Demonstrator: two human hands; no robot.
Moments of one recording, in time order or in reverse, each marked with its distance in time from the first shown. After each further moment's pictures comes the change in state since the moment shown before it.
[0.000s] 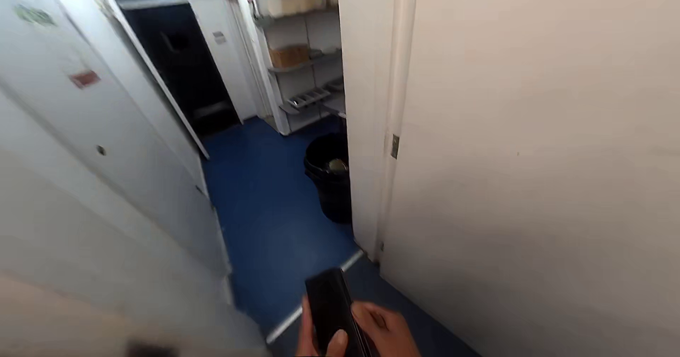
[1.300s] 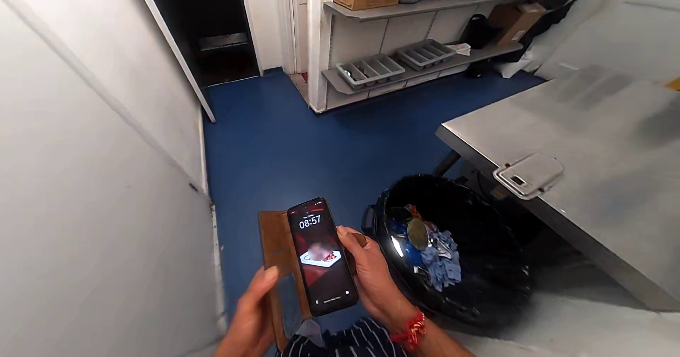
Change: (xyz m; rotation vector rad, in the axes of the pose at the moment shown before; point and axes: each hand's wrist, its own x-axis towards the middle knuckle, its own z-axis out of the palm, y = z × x) left_hand 0.748 0.134 -0.381 -0.907 -0.181 0.077; right_hand 0.814 -0.099 0.349 0.295 -0.146 0.148
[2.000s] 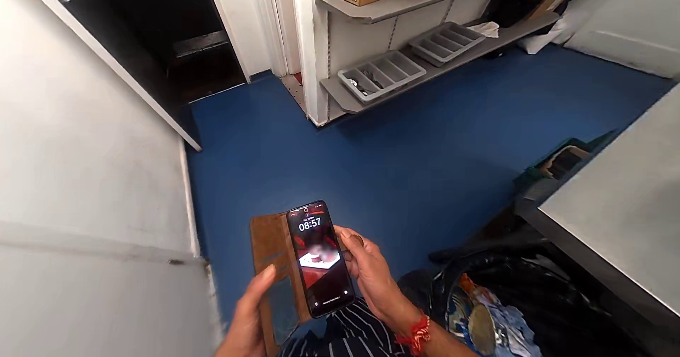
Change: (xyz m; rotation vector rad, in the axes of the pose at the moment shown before) left_hand 0.398 0.127 -0.056 0.166 0.265 -0.149; right_hand 0.400 -0.086 0.034 -0.052 -0.016 0.036
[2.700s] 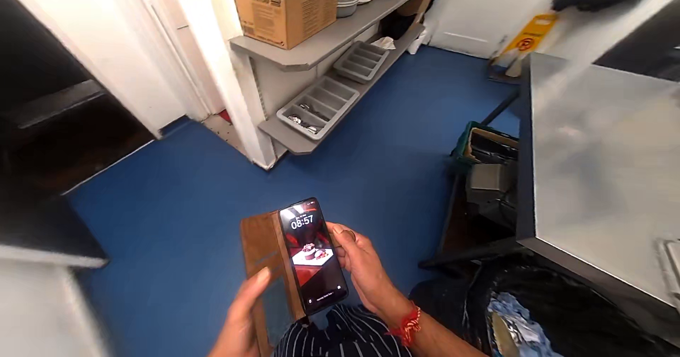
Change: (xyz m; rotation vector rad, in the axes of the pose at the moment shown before) left_hand 0.318 0.135 0.023 0.104 -0.301 -0.224; right_hand 0.244 -0.101 0.020 -0.007 0.362 -0.175
